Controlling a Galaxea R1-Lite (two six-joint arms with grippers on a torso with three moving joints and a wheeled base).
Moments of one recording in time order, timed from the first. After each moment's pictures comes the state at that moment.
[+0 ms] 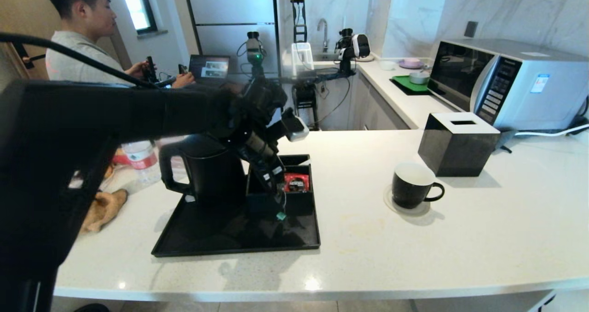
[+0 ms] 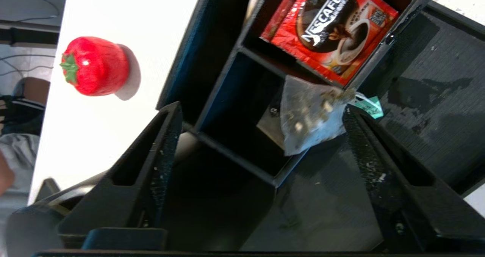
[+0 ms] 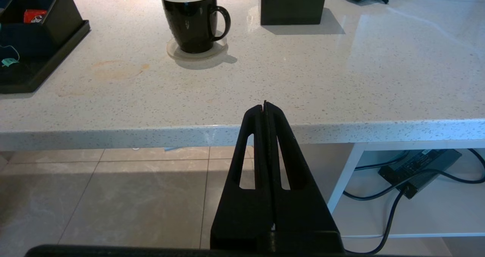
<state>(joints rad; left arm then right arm) -0.53 2.17 -1.86 0.56 0.17 0.61 0.01 0.00 0.00 0.01 -0.03 0.02</state>
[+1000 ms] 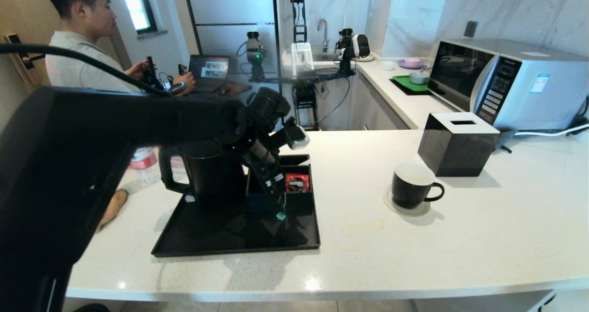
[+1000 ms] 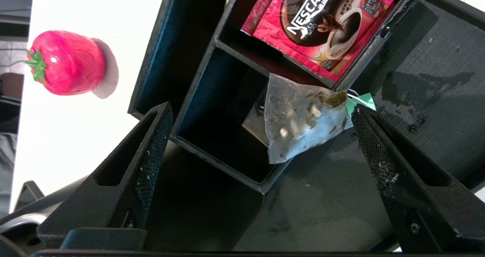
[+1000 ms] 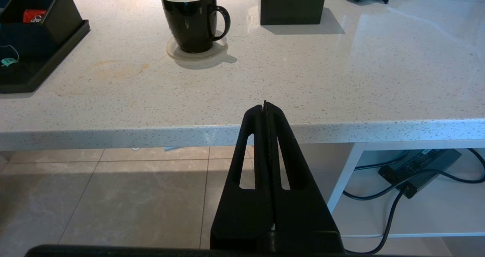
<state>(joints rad) -0.52 2.21 -1.85 0.57 0.17 0.60 0.01 0.00 0.00 0.01 -0.03 0.02</state>
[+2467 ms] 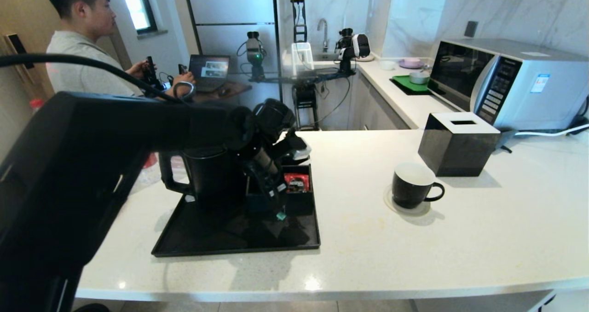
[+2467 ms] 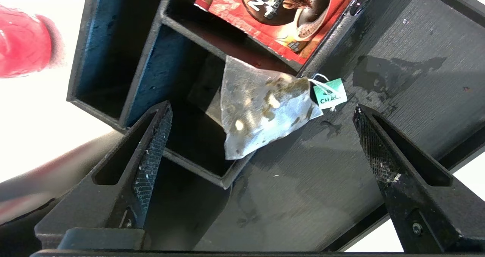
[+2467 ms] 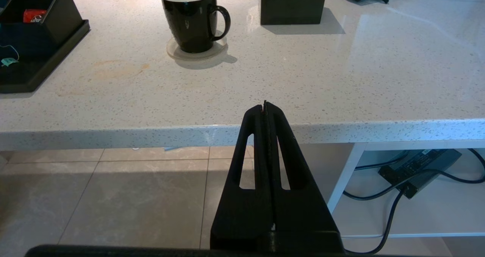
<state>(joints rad) -0.55 2.23 -1.85 0.64 0.16 0.52 0.01 0.00 0.00 0.01 -0.03 0.01</state>
